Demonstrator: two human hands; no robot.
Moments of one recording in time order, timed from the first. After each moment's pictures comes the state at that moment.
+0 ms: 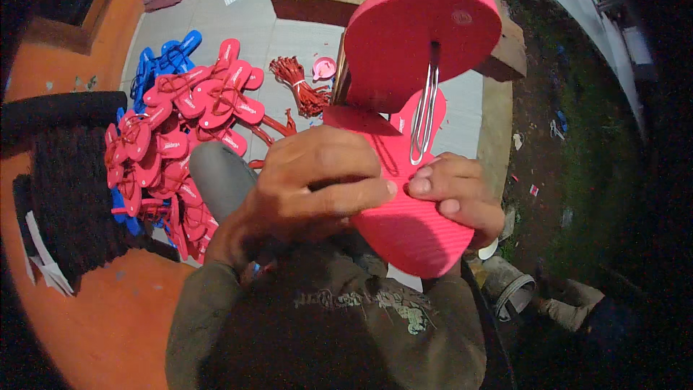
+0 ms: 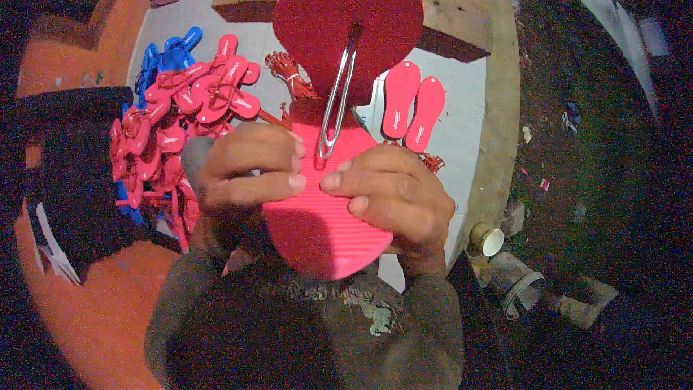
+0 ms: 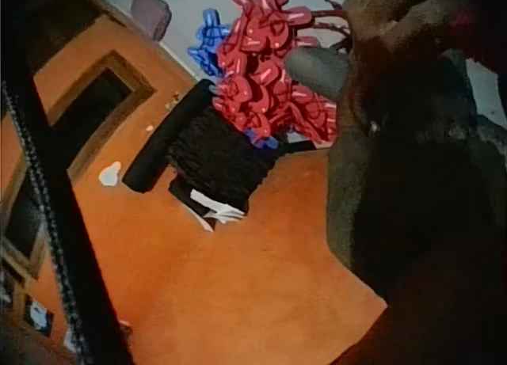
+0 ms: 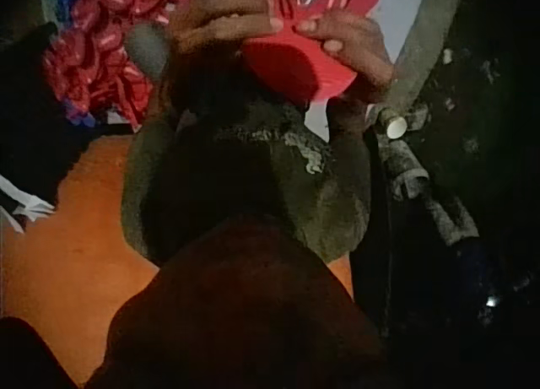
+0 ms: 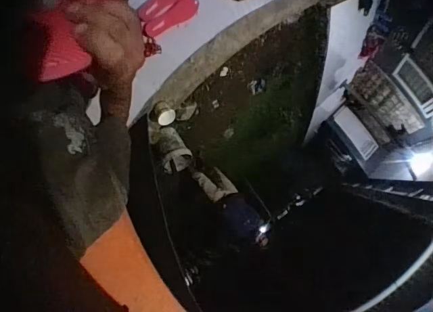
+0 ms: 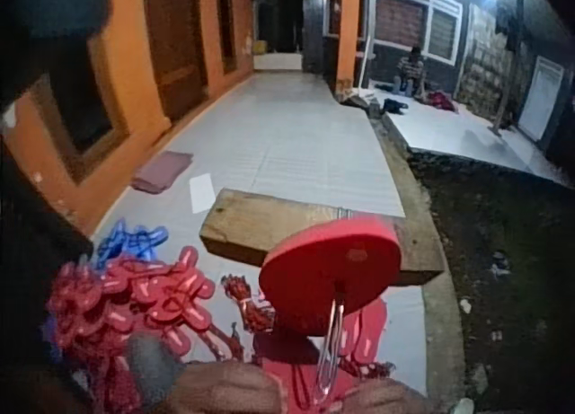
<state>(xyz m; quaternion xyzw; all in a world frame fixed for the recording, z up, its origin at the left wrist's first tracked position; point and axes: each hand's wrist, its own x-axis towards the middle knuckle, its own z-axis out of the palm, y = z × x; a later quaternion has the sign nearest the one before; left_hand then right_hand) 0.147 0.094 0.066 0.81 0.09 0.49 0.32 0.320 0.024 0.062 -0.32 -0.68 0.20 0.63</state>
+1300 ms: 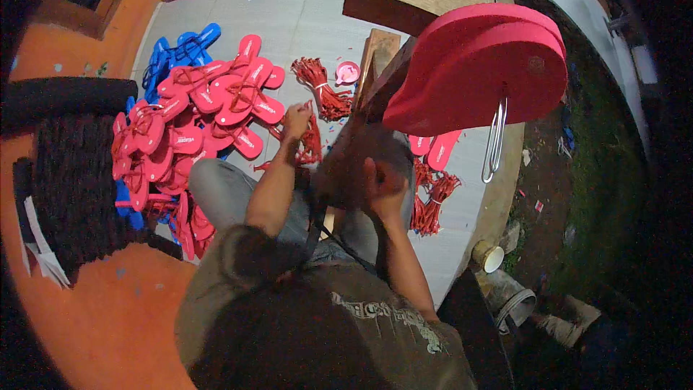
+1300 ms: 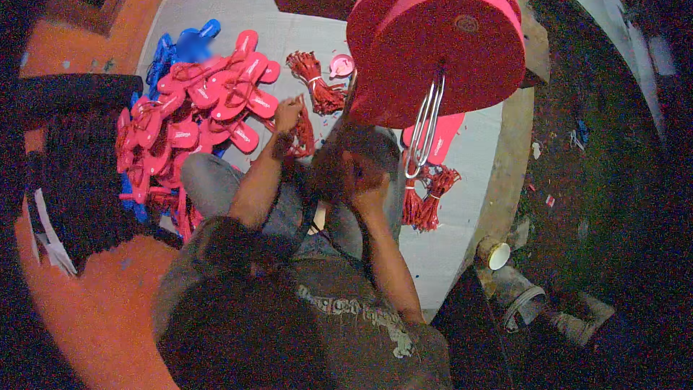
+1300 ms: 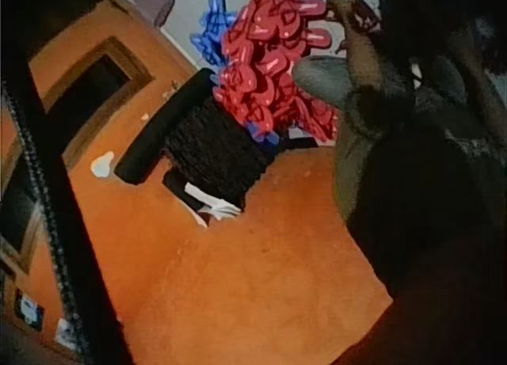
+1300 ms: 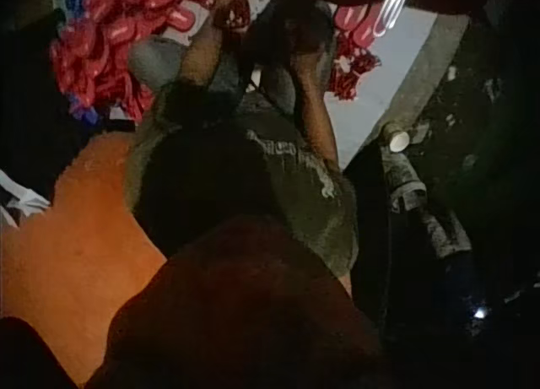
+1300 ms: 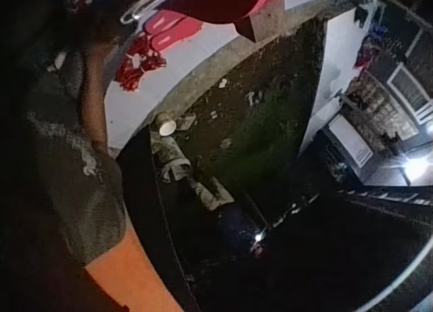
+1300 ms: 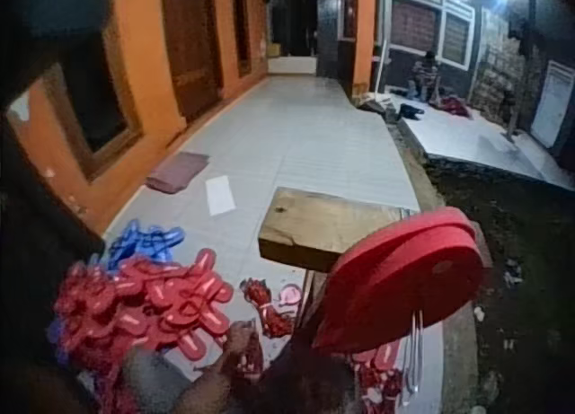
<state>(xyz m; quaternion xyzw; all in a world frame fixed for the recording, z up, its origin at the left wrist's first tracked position) 0.078 0.219 -0.315 0.63 0.70 0.18 0.28 0.262 0.042 -0.115 -0.74 -0.50 0.27 0.35</state>
